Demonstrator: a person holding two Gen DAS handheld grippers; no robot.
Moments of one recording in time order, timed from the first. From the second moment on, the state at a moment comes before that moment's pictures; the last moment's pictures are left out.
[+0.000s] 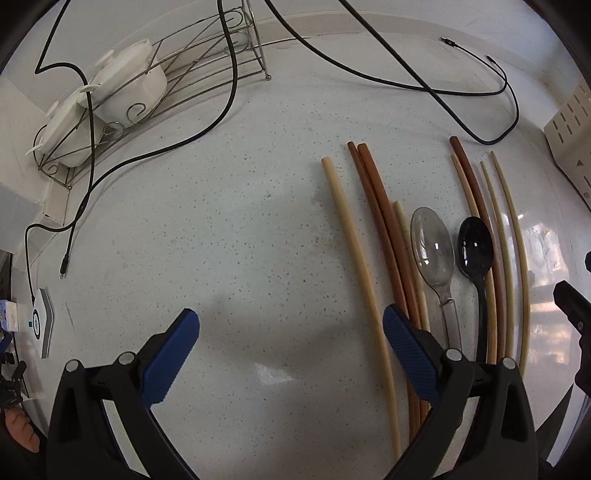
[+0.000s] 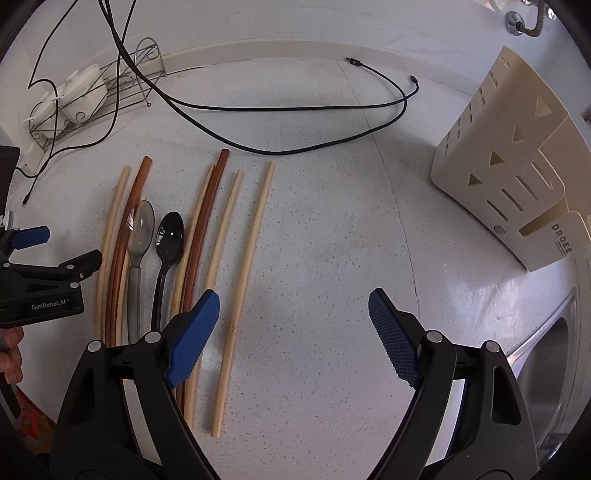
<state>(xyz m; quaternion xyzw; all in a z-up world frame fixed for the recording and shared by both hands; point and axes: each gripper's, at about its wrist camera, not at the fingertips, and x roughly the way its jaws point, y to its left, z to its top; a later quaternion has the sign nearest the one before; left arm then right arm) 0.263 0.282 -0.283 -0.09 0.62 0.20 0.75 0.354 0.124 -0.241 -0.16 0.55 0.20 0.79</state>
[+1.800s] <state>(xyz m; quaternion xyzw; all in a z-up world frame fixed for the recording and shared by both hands) 0.325 0.245 -0.274 -0.13 0.69 0.12 0.70 0.362 0.164 -0.273 -0.15 0.64 0.23 0.72</state>
